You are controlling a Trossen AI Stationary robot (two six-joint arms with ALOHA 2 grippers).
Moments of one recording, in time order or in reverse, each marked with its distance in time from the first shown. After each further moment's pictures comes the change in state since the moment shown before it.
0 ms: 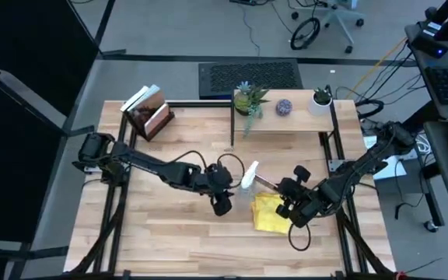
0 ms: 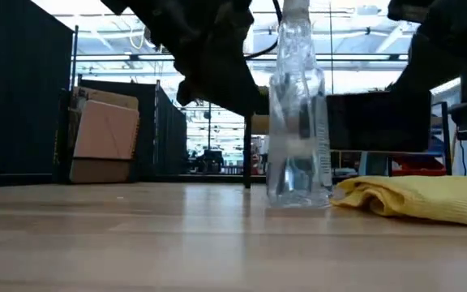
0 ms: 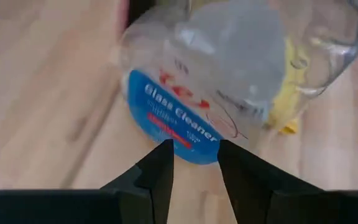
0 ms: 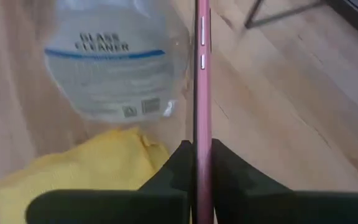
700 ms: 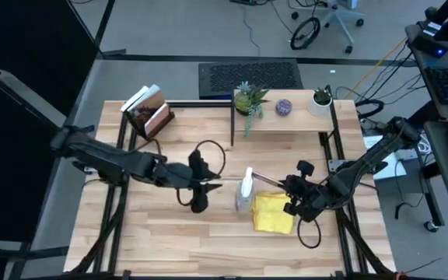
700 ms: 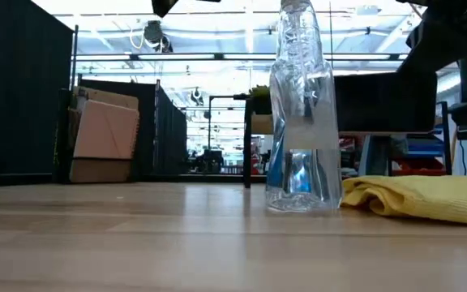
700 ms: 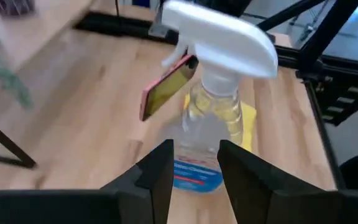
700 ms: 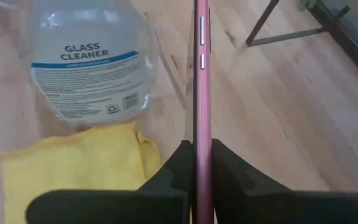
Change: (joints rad) left arm -0.049 -0.362 0.004 -0.128 -0.164 0.232; right arm 0.009 -0.126 0.002 -0.115 -0.022 -0.120
